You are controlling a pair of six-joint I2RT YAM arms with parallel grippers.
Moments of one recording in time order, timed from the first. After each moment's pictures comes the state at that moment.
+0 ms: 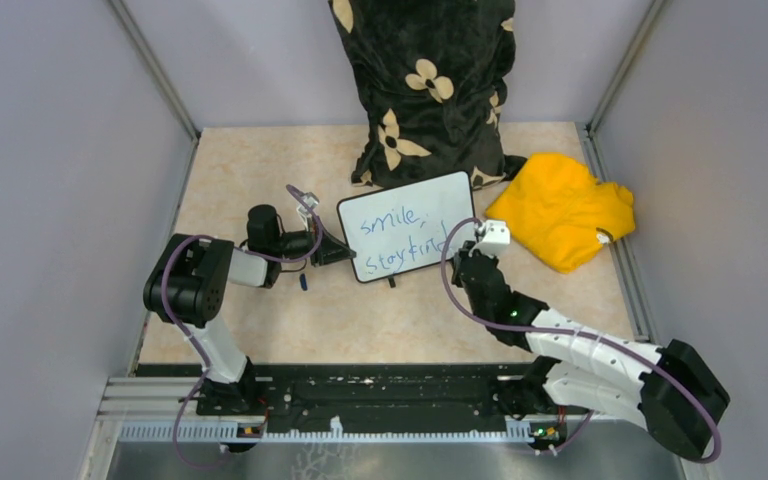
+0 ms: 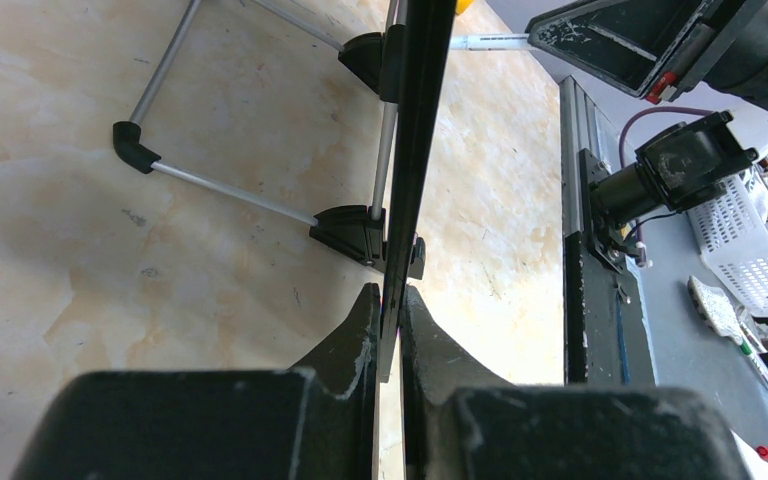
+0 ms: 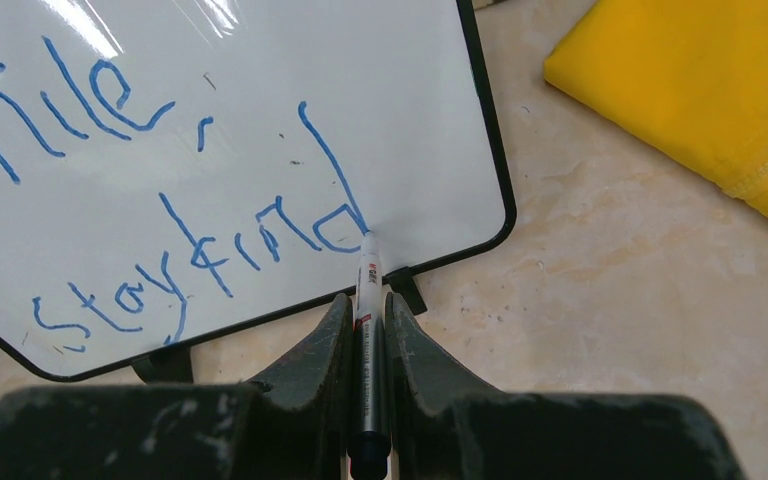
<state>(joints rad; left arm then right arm) -0.19 1.79 0.58 0.94 1.13 -0.41 0.82 0.97 0.41 0.13 0.69 0.50</state>
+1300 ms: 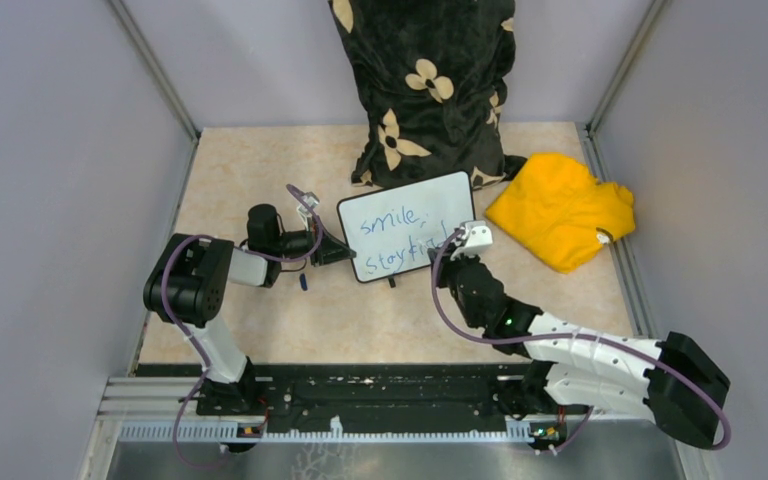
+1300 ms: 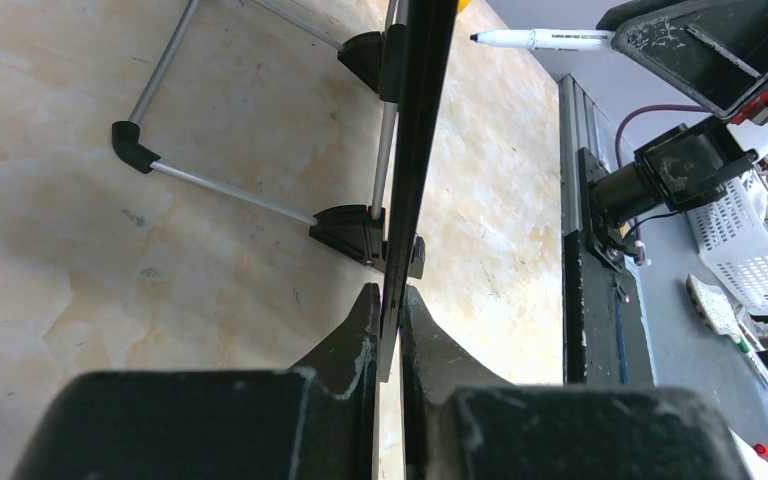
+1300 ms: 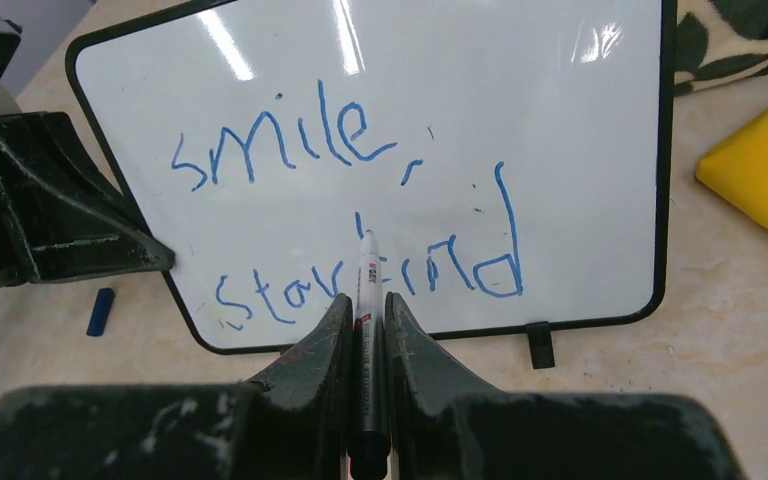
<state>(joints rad) -0.19 1.79 0.59 0.93 1.13 -0.40 0.96 0.96 0.41 0.35 0.63 0.36</state>
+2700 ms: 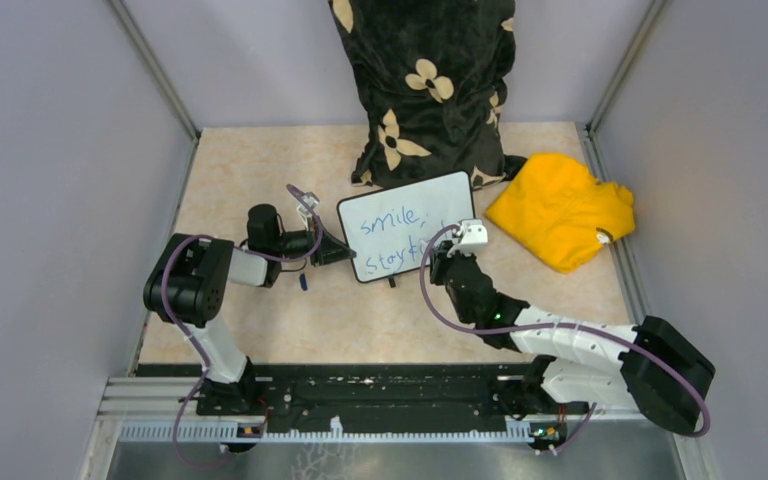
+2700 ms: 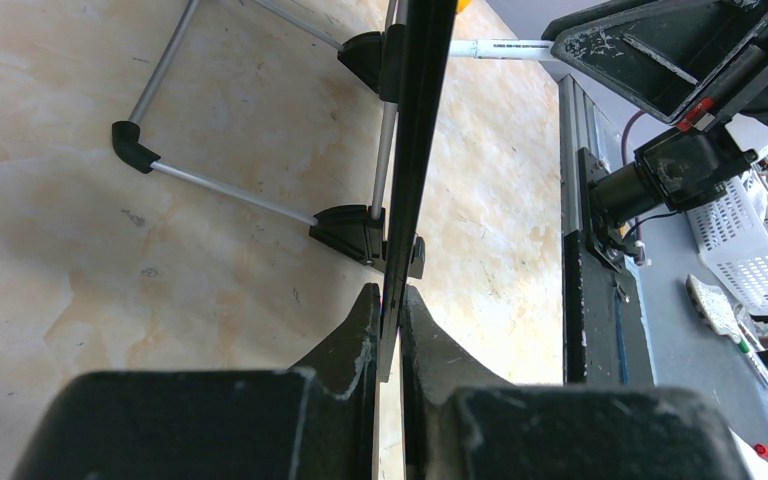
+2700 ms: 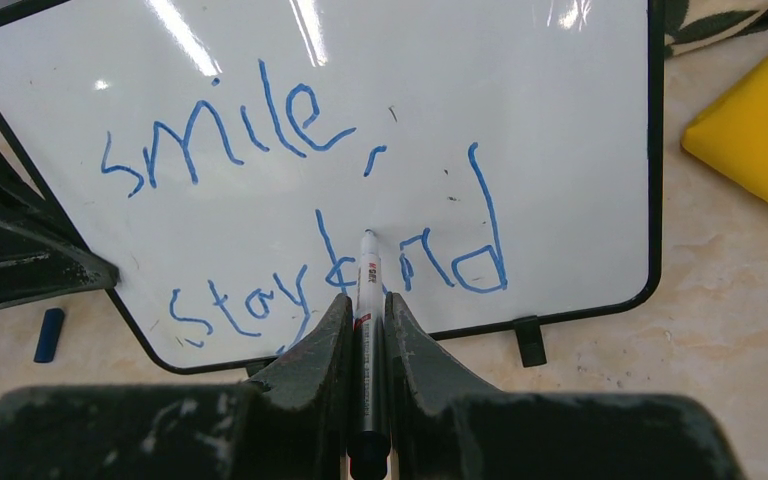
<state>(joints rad) -0.19 1.79 0.59 0.93 1.13 -0.40 0.93 1.09 0.41 0.43 0.67 0.40</state>
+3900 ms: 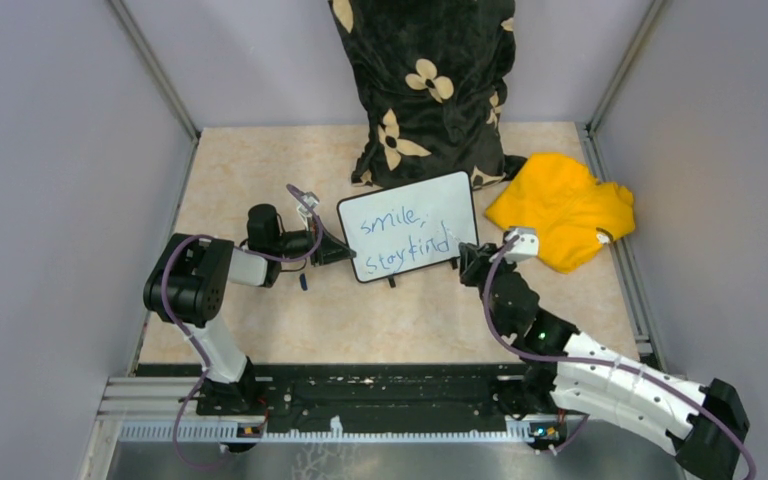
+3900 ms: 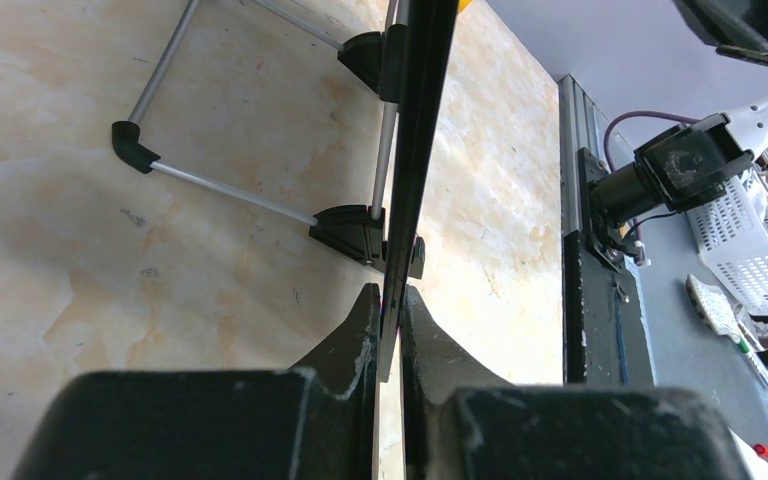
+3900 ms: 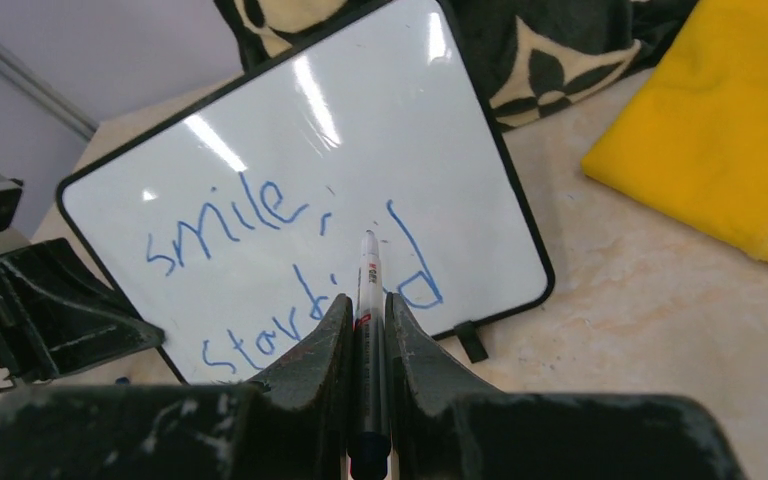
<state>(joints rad) -0.19 1.79 0.59 0.93 1.13 -0.40 0.92 0.68 0.39 0.20 0.75 0.47</state>
